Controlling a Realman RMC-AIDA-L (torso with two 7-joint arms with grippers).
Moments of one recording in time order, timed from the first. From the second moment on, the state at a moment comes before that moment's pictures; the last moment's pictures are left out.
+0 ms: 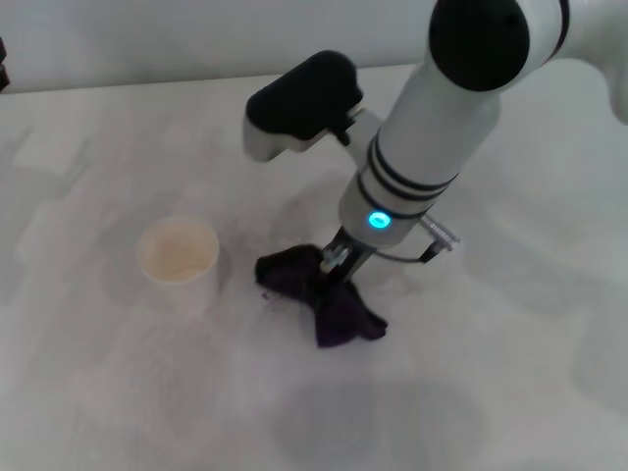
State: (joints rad) left arm -0.38 -2.06 1.13 0.49 -2.46 -1.04 2.73; right arm 0.94 2.03 1.15 0.93 -2.31 1.21 -0.03
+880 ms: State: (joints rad) left arm -0.44 -2.06 1.12 0.43 -2.46 -1.02 2.74; right arm 0.97 2.03 1.02 0.88 -2.16 1.16 -0.09
